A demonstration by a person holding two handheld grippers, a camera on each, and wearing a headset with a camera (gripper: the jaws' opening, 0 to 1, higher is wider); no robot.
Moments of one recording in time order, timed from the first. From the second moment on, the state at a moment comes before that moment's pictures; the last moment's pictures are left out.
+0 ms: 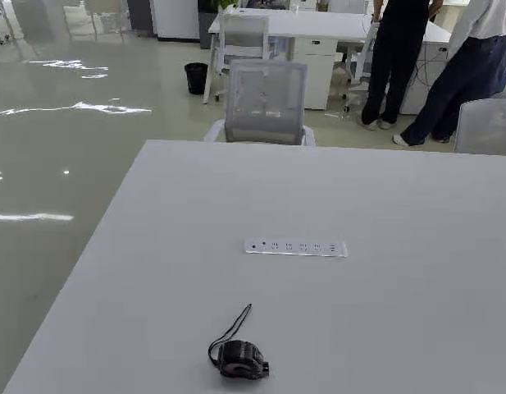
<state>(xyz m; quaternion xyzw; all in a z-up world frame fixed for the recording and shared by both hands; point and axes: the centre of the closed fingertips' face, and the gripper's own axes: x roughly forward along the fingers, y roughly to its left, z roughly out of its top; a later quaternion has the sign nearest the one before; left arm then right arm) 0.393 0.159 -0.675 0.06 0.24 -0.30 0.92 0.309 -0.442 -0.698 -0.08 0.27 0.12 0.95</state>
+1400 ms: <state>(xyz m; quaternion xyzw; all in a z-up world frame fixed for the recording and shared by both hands) 0.441 0.077 -0.651 0.06 0.20 -0.39 0.90 0.355 -0.383 -0.677 -0.09 0.25 0.19 0.95</state>
